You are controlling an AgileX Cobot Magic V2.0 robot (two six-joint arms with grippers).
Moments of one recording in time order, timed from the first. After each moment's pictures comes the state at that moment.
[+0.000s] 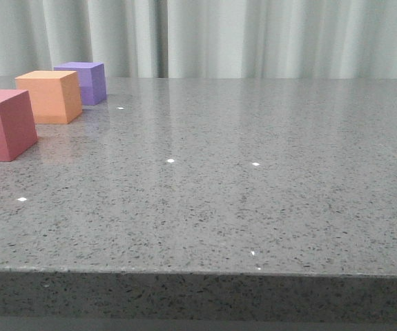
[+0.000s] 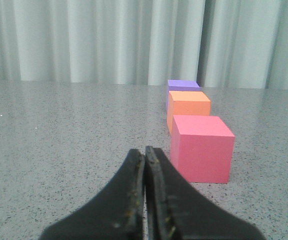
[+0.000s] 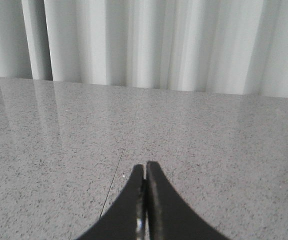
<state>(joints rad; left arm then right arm) -0.10 0.00 0.01 0.11 0.05 -0.15 0.06 0.18 -0.18 -0.06 0.06 0.06</state>
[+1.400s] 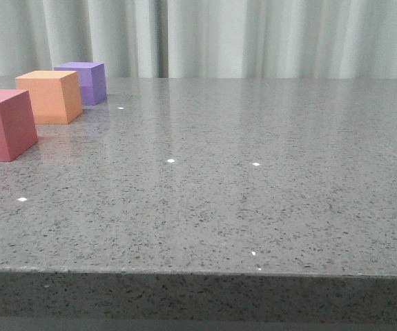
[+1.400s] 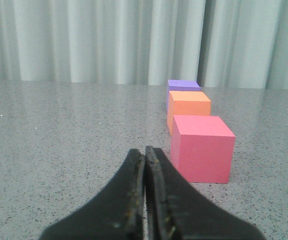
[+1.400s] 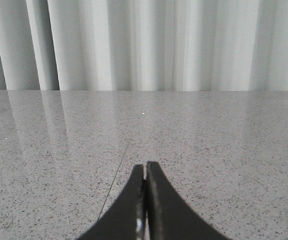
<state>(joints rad) -0.10 0.00 0.01 0.11 0.05 -0.15 0.06 -0.01 0.03 0.02 -0.02 0.03</state>
